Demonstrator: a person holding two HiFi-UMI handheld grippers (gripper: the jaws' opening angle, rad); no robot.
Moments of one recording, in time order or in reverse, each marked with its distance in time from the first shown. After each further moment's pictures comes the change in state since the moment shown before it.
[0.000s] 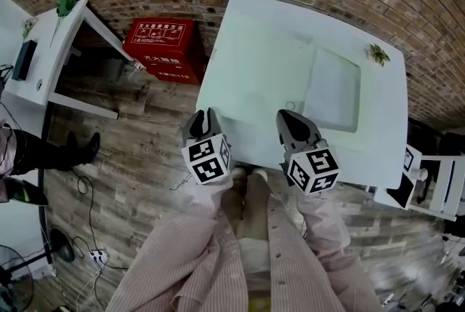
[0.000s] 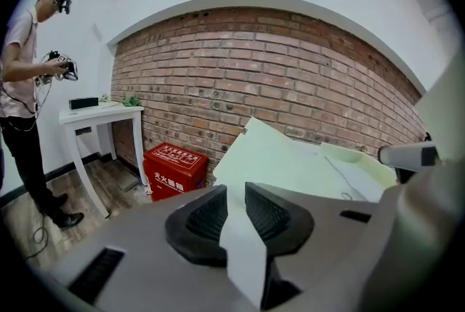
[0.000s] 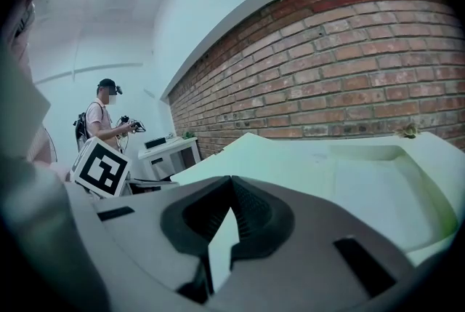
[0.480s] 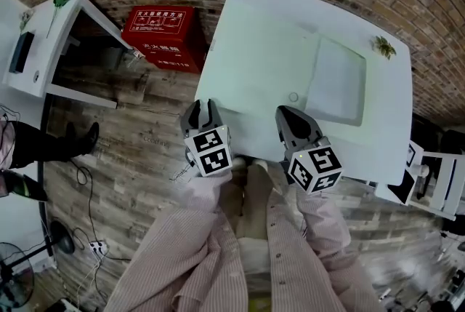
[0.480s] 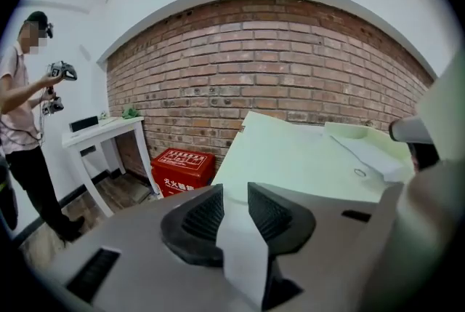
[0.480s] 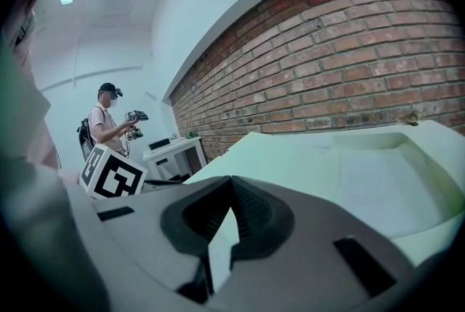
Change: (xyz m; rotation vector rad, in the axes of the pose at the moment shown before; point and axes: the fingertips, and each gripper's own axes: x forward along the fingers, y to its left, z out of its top) left arm 0.006 0.007 -0.012 0.157 0.043 0.071; right arm -0.001 0.010 -0.013 0.040 0.016 0.033
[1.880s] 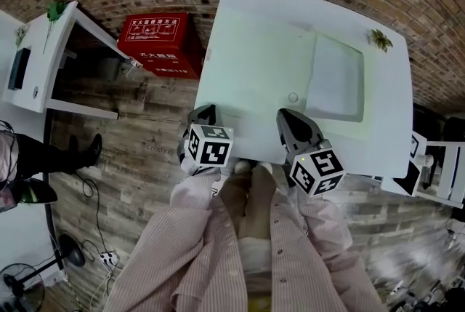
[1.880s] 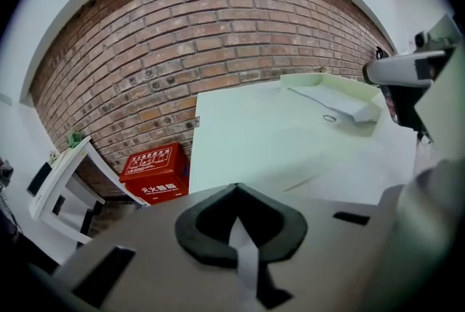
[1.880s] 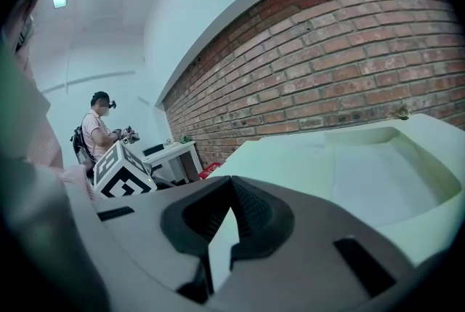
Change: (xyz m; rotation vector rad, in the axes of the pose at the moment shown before) left arm 0.023 -0.025 -0.020 0.426 0.259 -0.249; right arm -0.002 -0.001 -0.002 0.050 -0.032 -0.050
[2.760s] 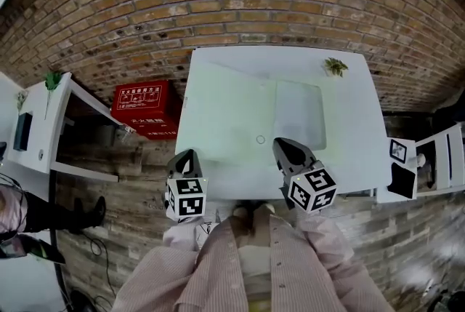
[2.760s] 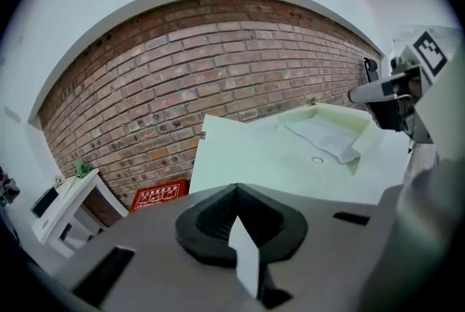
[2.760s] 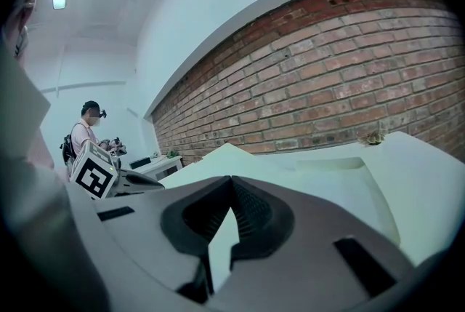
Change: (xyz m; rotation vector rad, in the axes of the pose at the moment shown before) left arm -0.065 0.002 0.066 0.058 -0.226 0.041; right arm -0.051 -0.057 0.046 0.015 -0.098 -0.089
